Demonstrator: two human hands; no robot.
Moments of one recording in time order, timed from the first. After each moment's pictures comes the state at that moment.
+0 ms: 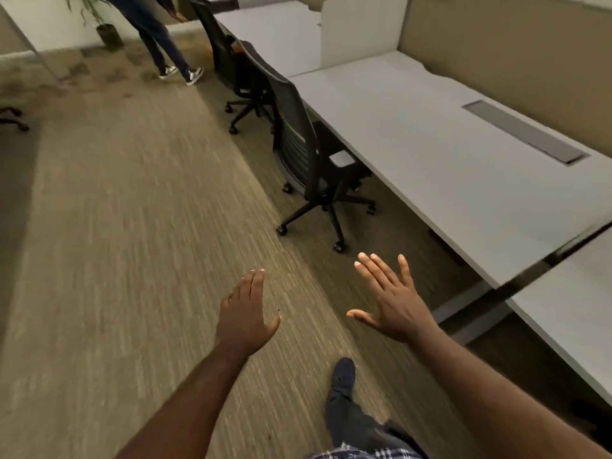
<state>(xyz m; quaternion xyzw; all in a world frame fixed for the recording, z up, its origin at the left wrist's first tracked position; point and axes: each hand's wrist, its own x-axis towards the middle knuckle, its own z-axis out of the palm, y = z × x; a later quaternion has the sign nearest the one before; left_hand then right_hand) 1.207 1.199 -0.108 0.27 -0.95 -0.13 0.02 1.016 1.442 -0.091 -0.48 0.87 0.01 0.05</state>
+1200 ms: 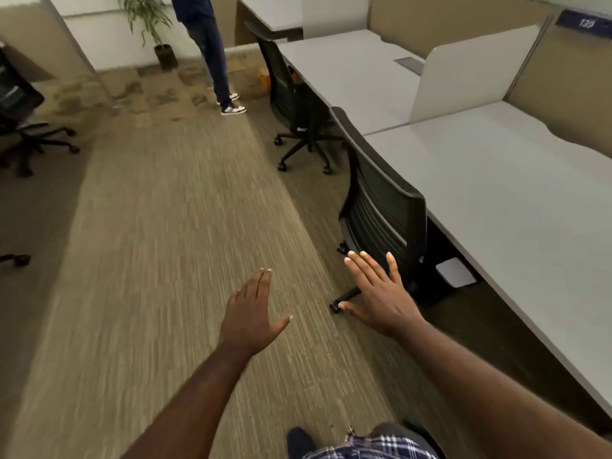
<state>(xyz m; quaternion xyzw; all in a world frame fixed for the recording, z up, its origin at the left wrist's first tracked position) 0.971 0.740 -0.099 0.29 -0.95 -0.11 0.05 0.761 0.937 -0.085 -0.54 0.84 -0.05 0.01</state>
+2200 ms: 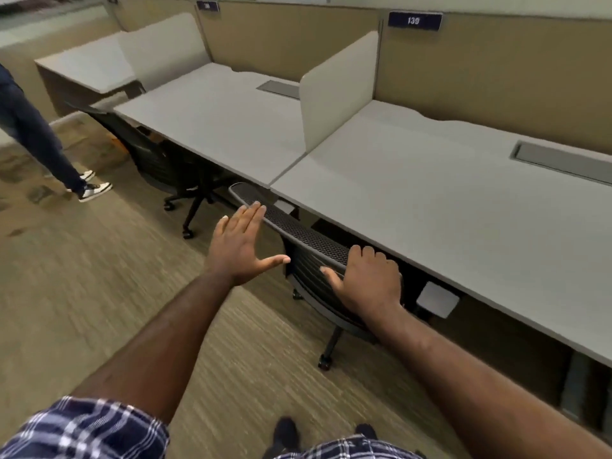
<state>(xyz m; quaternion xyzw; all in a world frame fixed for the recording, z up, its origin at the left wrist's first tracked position) 0.574 0.530 -0.002 -0.04 -1.00 -0.01 0.06 0.584 0.791 -0.024 -0.09 0.99 -0.04 -0.05</state>
